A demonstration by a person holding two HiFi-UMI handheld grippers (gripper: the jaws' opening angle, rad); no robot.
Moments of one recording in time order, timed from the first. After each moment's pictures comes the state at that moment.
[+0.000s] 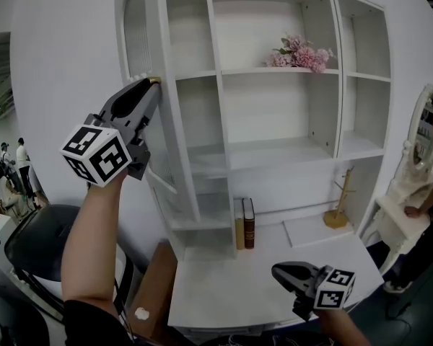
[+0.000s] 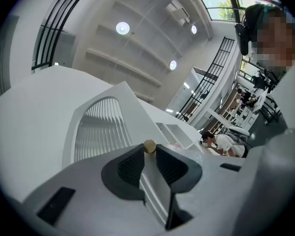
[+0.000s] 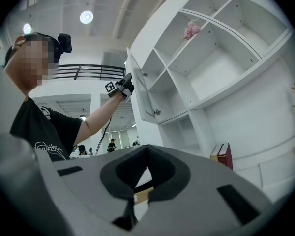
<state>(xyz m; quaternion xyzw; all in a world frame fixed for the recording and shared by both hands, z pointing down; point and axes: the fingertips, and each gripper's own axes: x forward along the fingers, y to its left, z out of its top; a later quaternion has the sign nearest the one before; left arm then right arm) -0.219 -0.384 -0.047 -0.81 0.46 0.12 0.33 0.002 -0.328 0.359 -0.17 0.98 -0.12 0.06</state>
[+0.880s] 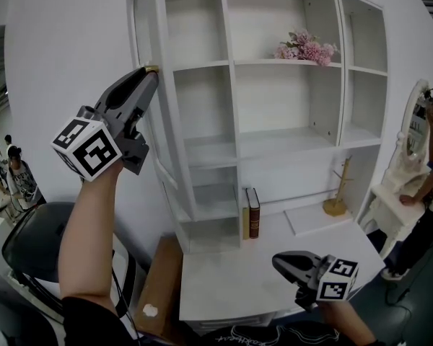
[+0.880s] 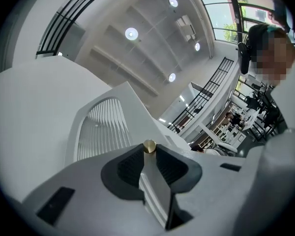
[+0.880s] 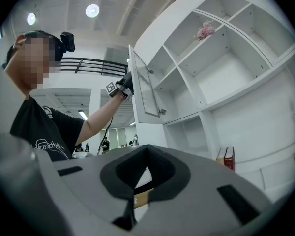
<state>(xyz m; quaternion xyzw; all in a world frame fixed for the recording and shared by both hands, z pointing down) -0.265 -0.342 -0.047 -0.85 0.39 0.17 0.31 -0.050 -0.295 0.347 -0.19 0.98 -0.09 0.06</state>
